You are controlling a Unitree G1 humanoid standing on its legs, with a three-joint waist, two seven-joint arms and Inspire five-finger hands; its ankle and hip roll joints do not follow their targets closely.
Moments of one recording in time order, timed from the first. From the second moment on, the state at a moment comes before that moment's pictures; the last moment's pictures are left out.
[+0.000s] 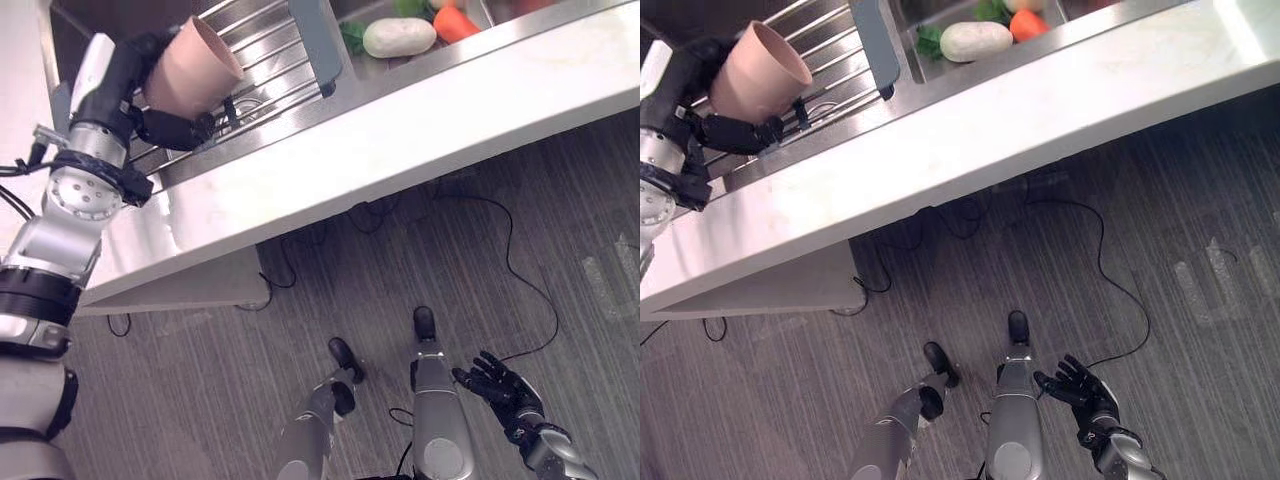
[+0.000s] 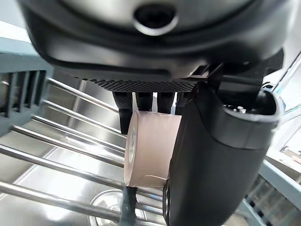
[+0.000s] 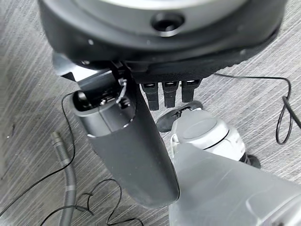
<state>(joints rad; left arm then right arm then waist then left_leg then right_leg) -0.84 1.06 -0.38 0.44 -0.19 -0.08 0.21 -0.01 -0.43 0.05 0.88 0.75 -0.14 0.20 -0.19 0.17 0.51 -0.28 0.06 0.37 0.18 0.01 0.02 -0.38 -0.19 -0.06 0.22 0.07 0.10</state>
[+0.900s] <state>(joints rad) -0.03 0.95 0.29 0.11 -0.08 -0.19 0.42 0.12 -0.35 0.00 1.16 0.56 -0.11 0.25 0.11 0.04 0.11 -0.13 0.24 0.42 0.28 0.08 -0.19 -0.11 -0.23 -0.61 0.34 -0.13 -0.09</state>
